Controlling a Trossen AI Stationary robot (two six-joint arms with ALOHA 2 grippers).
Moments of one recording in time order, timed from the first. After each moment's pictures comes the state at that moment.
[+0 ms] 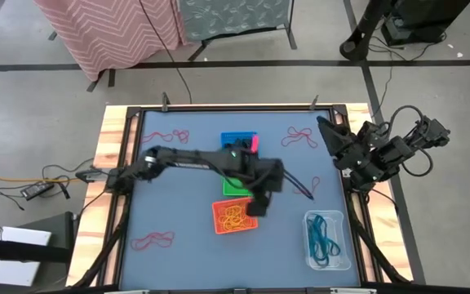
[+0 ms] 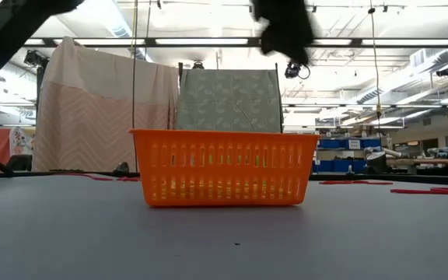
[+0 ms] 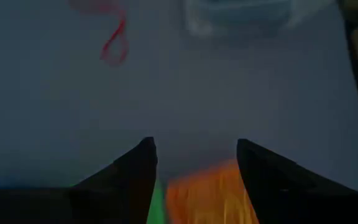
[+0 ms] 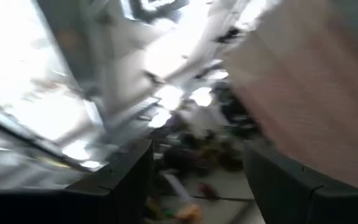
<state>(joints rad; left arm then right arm) -0.10 2.27 2.35 -1.10 0.10 0.02 0.49 0.88 0.75 0.95 0.97 0.02</state>
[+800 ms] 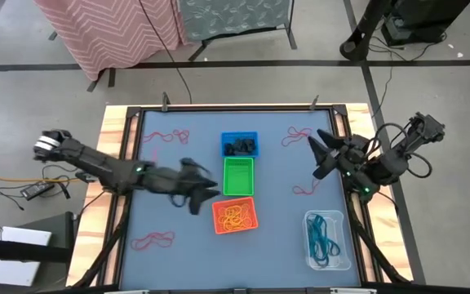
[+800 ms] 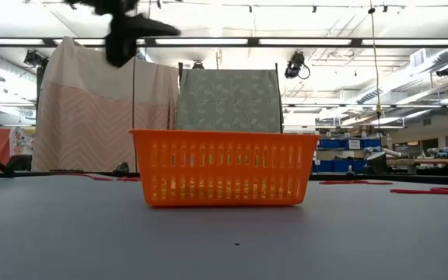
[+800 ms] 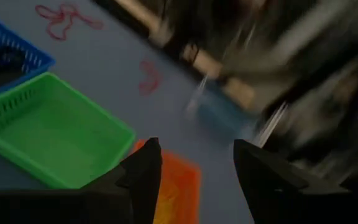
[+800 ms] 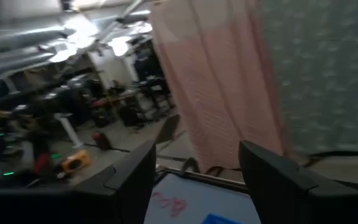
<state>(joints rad) -0.30 1.16 0.75 0.08 -0.32 -0.76 0.63 0.88 0.75 0.58 1.43 -0.04</state>
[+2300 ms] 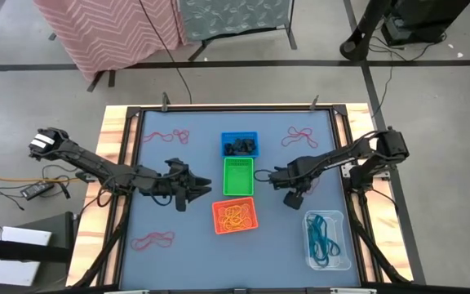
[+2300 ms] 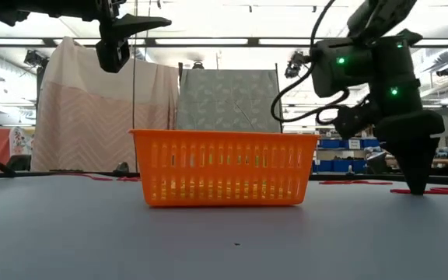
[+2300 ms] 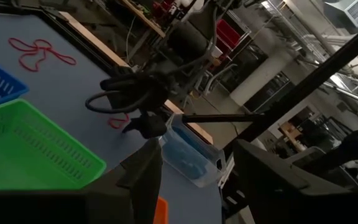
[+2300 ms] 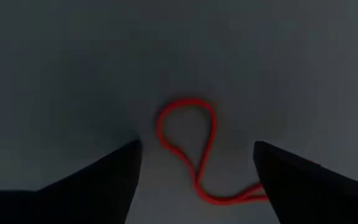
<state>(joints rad) -0.34 1.07 0.48 0.55 -0.39 -0.77 0.06 1.65 0.86 -0.94 0.00 0.64</state>
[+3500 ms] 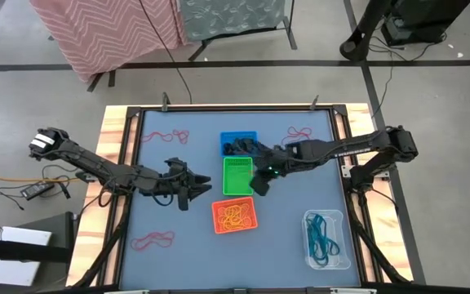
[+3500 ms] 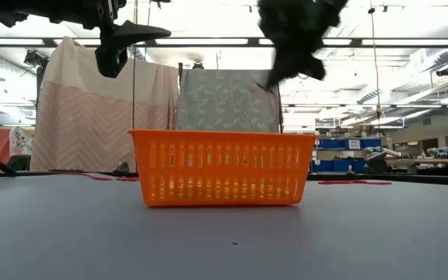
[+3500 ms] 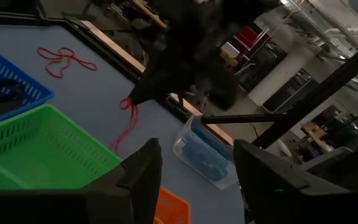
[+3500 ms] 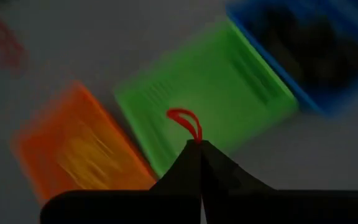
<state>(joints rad) -0.34 1.07 0.48 0.50 -0.45 -0.74 0.05 1.55 1.22 -0.65 0.14 0.63</state>
